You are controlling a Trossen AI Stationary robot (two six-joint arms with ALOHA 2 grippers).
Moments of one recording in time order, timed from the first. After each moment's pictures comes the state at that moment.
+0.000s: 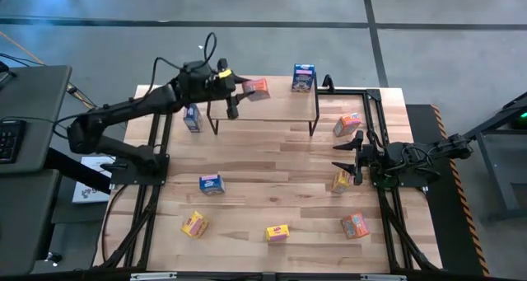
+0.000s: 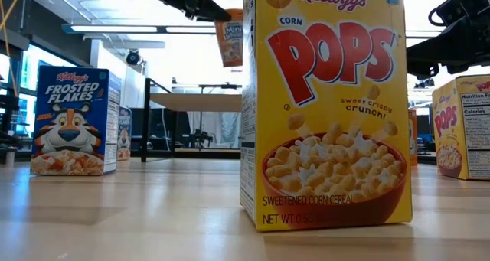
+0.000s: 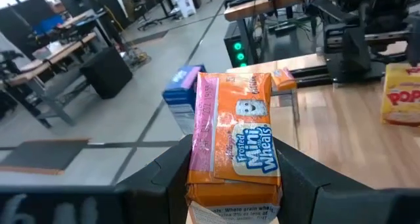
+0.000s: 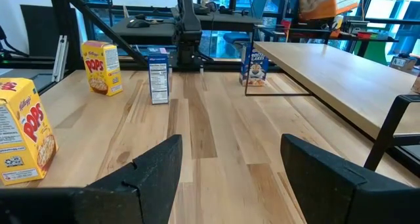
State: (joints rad) left arm 0.47 1.29 1.12 -0.08 0.10 0.42; right arm 0.25 0.01 0.08 -0.17 0.37 -0.03
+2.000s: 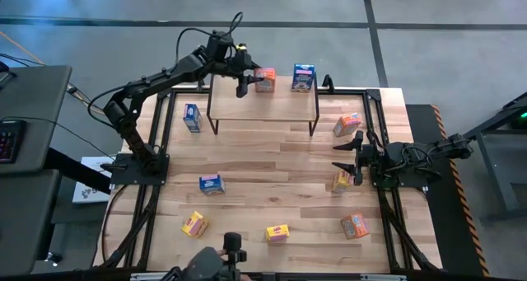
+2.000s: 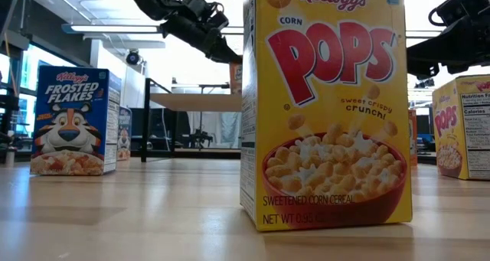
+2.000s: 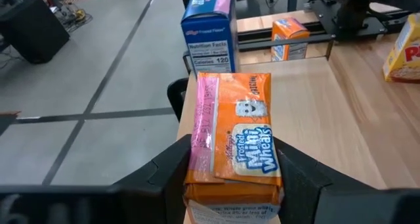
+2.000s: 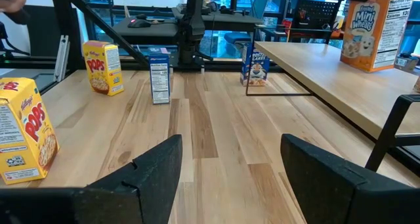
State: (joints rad) left arm 0.75 1.71 1.45 -0.26 0.50 0.53; right arm 0.25 0.01 0.08 -0.17 0.37 -0.03
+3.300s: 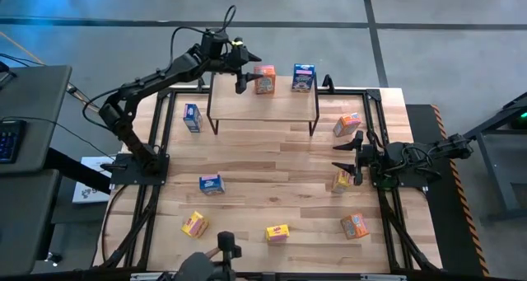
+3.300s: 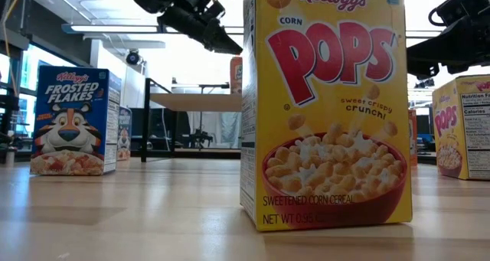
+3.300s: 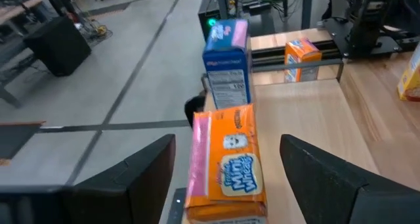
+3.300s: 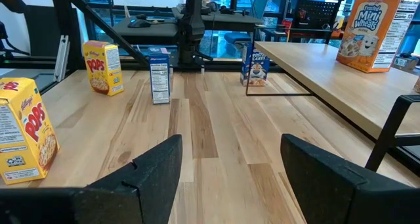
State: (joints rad) left arm 0.75 1.66 1.45 -0.21 0.46 0.50; right arm 0.25 0.01 0.08 -0.17 0.37 -0.03
